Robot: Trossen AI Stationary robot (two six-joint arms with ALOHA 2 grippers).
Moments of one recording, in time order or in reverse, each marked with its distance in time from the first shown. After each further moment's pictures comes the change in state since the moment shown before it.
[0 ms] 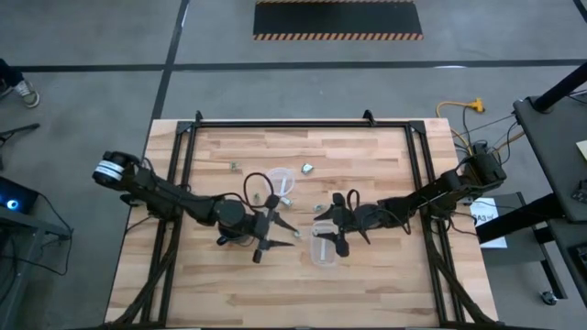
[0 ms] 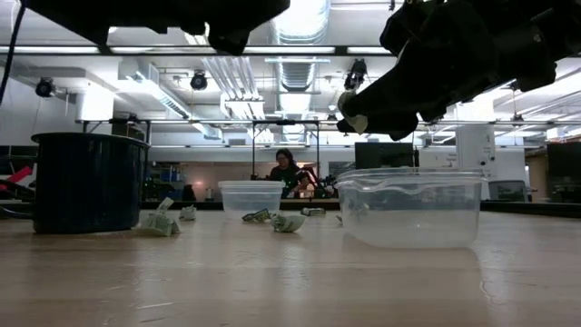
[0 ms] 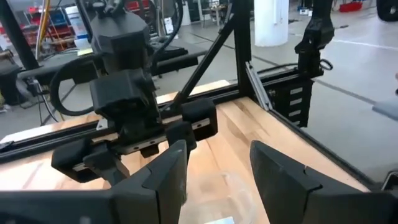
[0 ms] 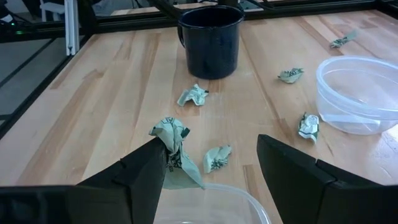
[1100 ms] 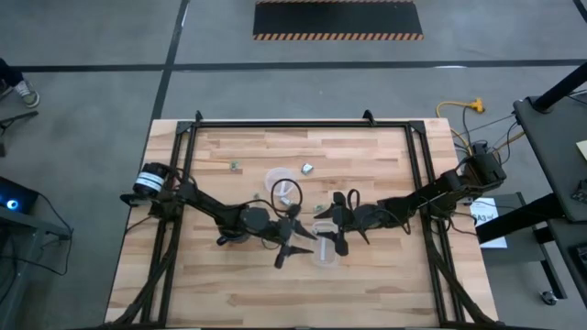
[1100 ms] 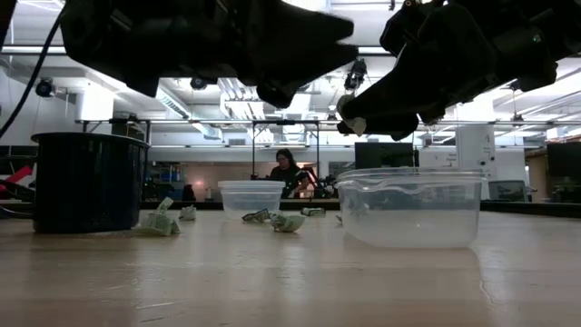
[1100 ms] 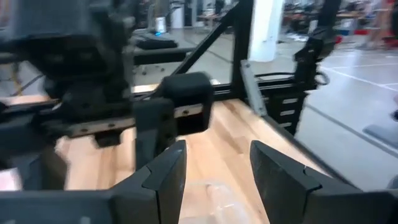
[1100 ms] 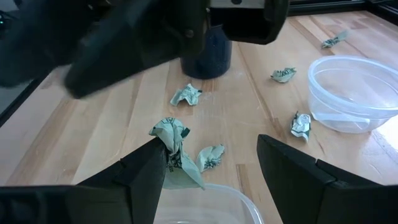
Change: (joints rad) left arm 0.038 0.366 0.126 0.269 0.074 -0.164; right arm 0.000 0.000 0.000 -0.006 0.025 -0.003
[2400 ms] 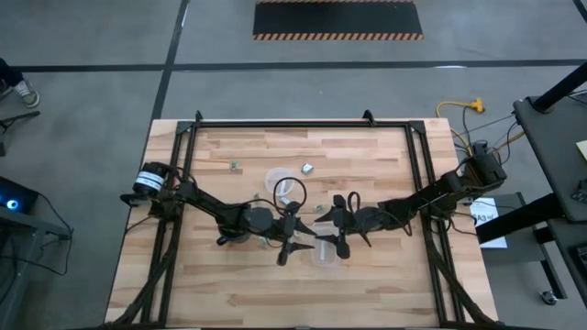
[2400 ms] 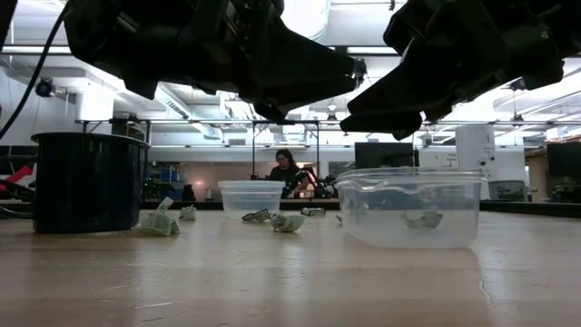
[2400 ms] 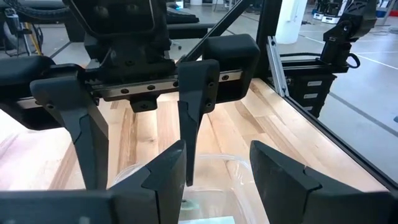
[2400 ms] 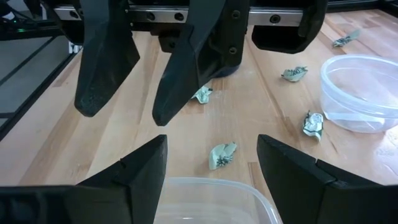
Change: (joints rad) left arm 0.012 -0.004 0.011 -0.105 -0.058 -0.025; right arm 0.024 0.000 0.000 0.001 -0.003 0.009
